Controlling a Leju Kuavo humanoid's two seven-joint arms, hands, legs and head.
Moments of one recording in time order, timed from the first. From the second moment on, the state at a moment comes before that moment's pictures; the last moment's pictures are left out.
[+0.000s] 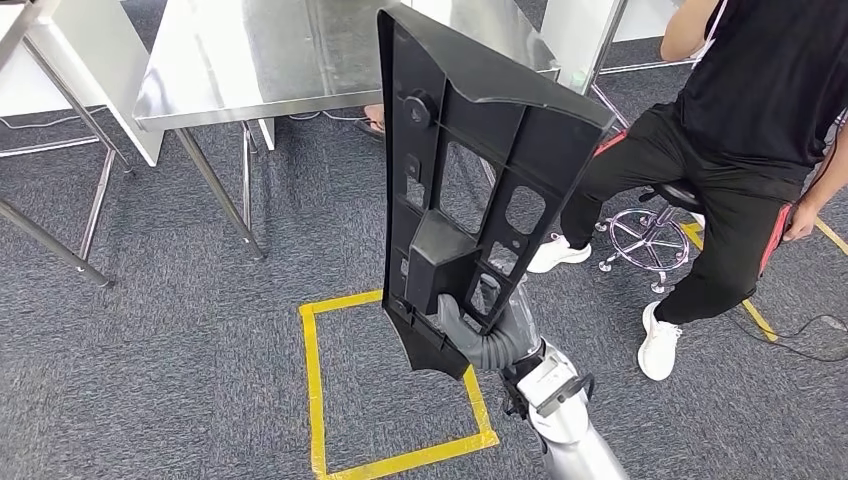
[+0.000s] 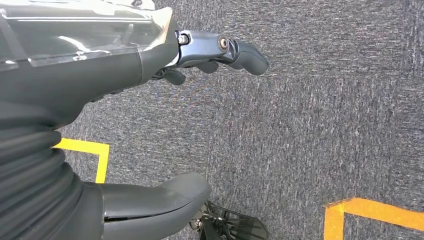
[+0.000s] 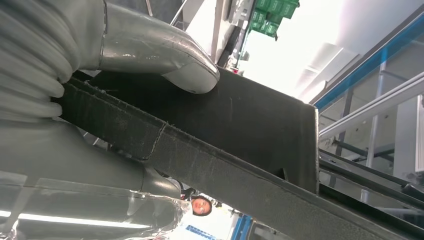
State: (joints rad) left arm -0.09 -0.10 0.94 -0.21 -0.70 0.16 -0.36; right arm -0.10 0.02 0.36 -1.73 0.12 -0.07 -0.66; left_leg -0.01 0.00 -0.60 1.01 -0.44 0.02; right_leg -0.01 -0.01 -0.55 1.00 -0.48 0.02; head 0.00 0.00
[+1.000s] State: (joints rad) left arm -0.08 -0.11 0.94 -0.21 -0.71 0.16 -0.34; right arm -0.07 0.02 0.33 -1.75 0.15 -0.08 -0.64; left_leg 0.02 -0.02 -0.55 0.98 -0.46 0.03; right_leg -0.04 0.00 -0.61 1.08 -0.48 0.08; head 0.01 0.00
